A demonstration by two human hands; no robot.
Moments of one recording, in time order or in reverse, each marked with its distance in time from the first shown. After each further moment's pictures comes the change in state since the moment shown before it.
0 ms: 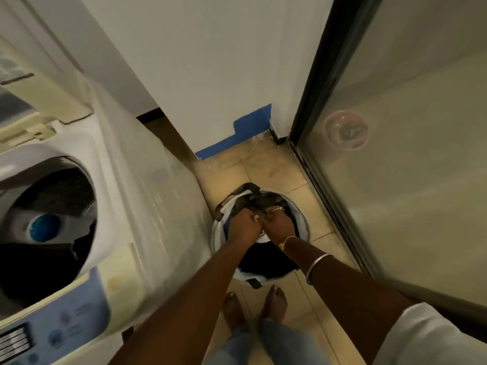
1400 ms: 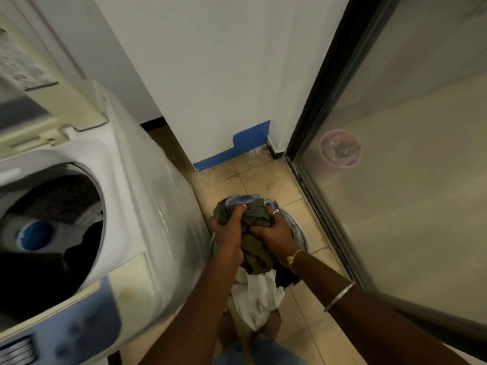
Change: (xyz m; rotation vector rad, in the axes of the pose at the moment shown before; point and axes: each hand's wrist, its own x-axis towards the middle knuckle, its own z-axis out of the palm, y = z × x) left_hand -0.005 -0.004 -0.038 -1.125 0.190 -0.359; right_hand -0.054 -0.059 -0.016 0.542 -0.087 -0.223
